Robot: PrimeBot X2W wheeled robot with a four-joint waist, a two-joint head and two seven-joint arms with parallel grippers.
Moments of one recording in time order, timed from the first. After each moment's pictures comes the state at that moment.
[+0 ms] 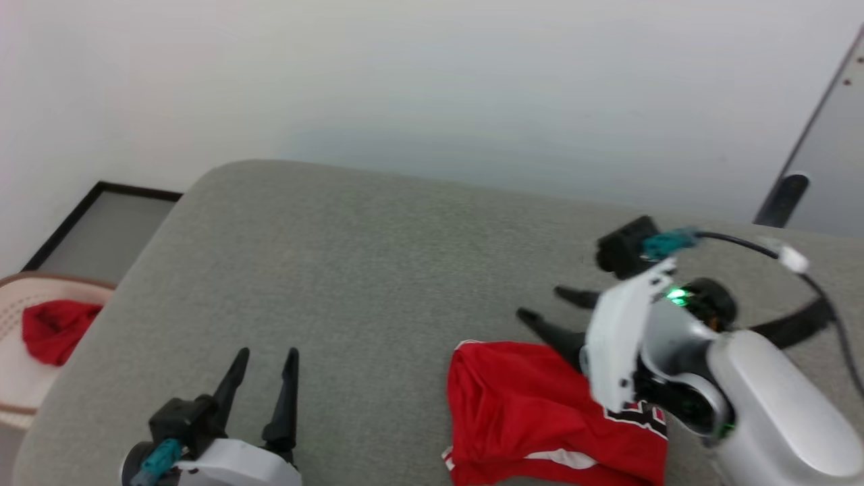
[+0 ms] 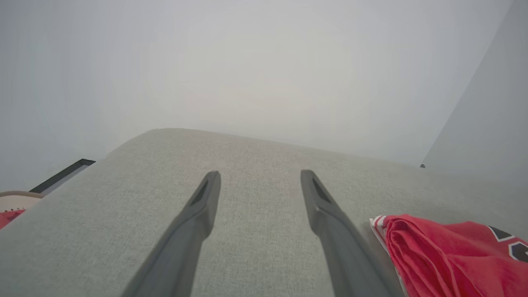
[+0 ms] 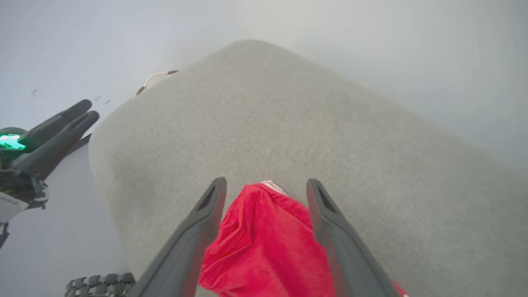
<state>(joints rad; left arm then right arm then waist) -0.09 0.16 -0.07 0.31 -0.30 -0.13 -0.26 -0.52 -0.25 0.51 0.20 0.68 0.13 0.63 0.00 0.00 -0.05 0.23</state>
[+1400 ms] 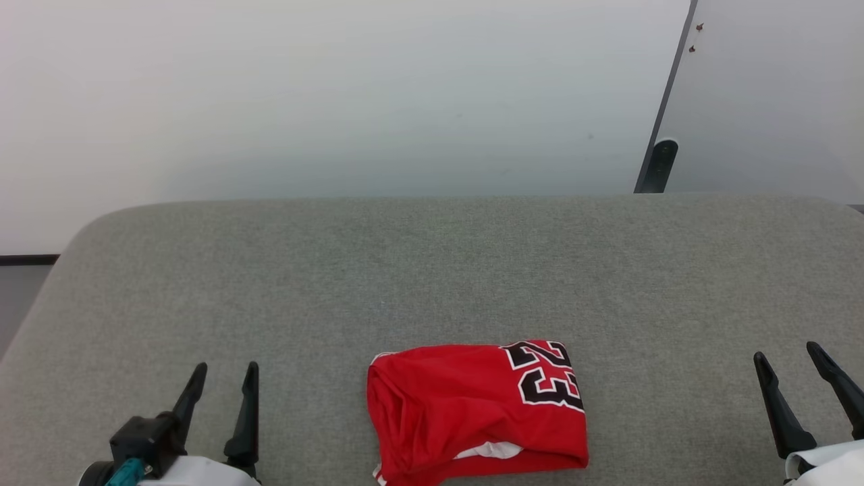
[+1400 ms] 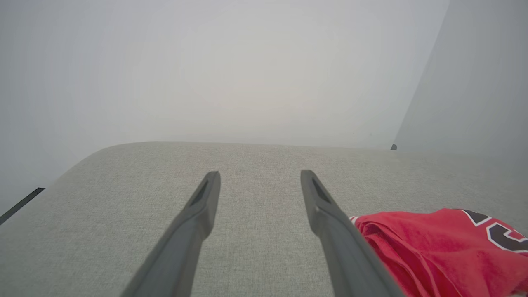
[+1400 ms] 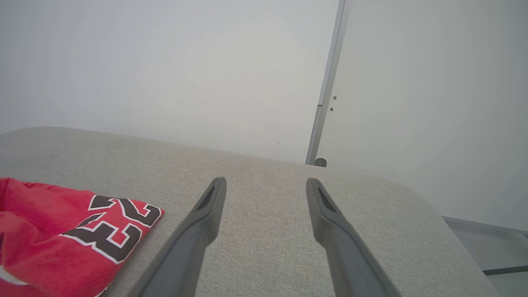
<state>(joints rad) -0.03 0.20 0.01 0.27 -0.26 -0.13 -0.26 0.00 -0.44 0.10 0.18 0.37 0.13 -0.26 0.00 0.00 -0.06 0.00</state>
